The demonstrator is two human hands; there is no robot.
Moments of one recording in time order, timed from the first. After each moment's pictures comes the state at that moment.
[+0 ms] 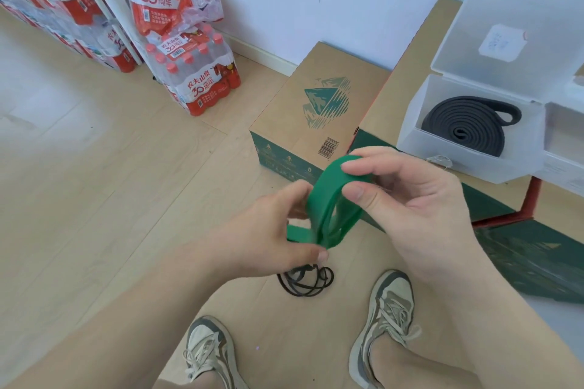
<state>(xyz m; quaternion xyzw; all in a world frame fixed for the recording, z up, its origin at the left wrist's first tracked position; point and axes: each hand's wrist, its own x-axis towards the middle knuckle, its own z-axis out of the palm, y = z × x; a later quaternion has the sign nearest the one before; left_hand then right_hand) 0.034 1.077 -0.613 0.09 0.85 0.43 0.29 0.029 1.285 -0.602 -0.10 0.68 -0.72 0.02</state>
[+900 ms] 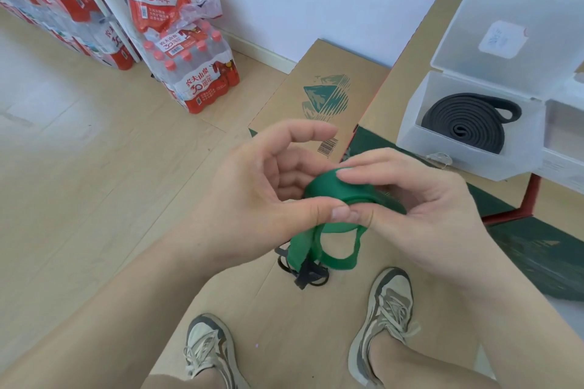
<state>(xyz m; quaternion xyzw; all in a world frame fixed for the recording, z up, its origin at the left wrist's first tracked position) 0.033 1.084 -0.571 0.07 0.72 0.68 0.14 0.029 1.299 -0.596 -0.16 0.74 -0.65 0.05</state>
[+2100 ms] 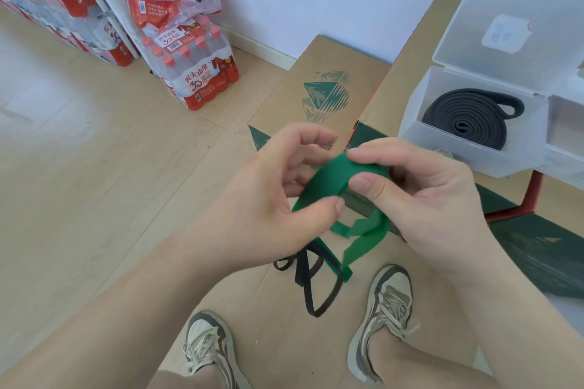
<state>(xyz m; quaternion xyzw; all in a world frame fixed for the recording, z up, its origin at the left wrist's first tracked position) 0.037 1.092 -0.574 0.08 0.80 0.58 0.12 0.026 1.294 -0.598 -0.10 0.72 -0.68 0.02</state>
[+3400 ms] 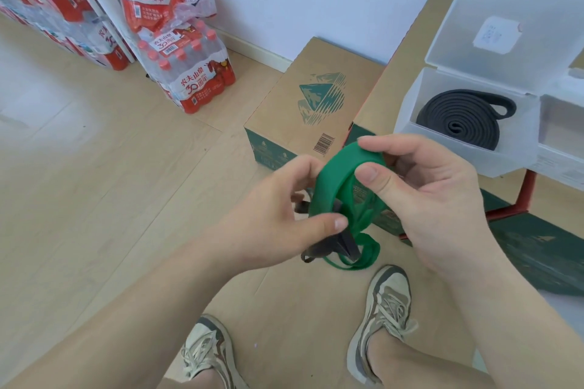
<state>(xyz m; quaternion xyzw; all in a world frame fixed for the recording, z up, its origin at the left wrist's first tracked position) 0.032 1.097 -0.599 0.09 0.80 0.56 0.21 0.025 1.297 -0.596 -0.04 0.70 -0.72 0.00</state>
